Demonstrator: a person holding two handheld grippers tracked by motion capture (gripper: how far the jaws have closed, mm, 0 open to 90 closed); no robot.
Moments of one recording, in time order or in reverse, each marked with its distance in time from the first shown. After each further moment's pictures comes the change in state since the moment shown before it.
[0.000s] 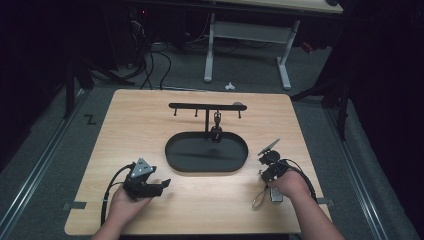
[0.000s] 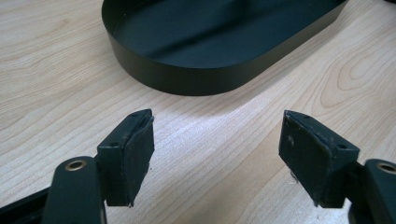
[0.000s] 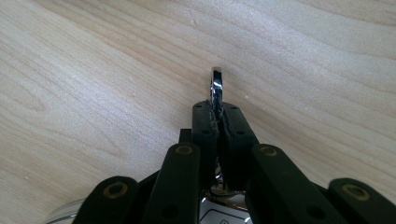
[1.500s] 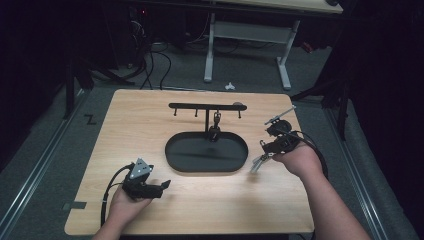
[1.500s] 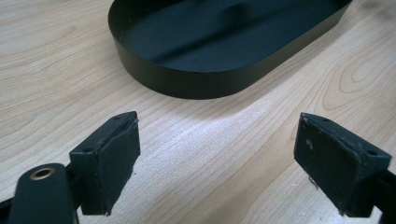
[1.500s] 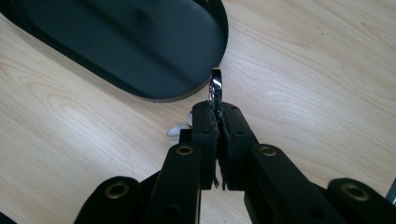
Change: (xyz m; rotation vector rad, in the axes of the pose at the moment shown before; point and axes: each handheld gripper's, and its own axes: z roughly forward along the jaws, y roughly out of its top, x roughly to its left) left arm 0.000 -0.002 -0.002 -0.020 0.014 0.005; right arm 0.001 0.035 -0.119 -0.216 0.016 -0.027
